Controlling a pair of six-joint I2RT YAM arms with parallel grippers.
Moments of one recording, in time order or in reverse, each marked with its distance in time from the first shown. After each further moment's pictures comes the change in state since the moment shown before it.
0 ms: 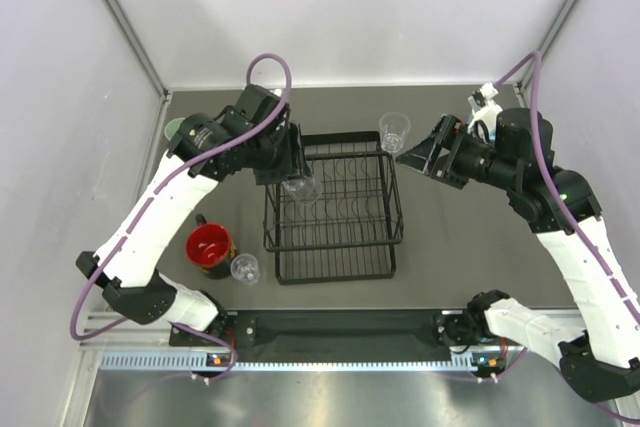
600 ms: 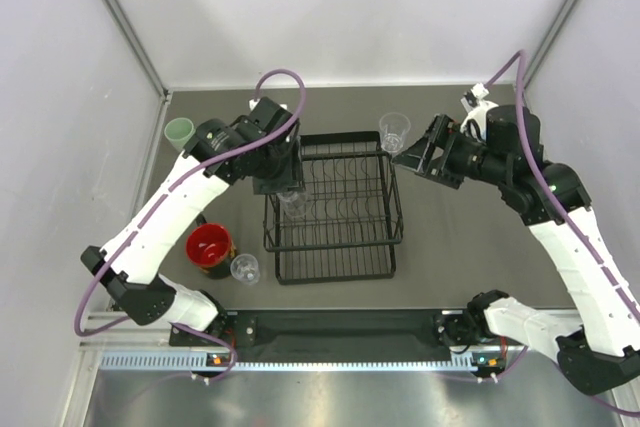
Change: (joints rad) left arm -0.010 -0.008 -0.131 -0.006 -0.063 0.023; right arm 0.000 0.036 -0.009 -0.008 0.003 0.000
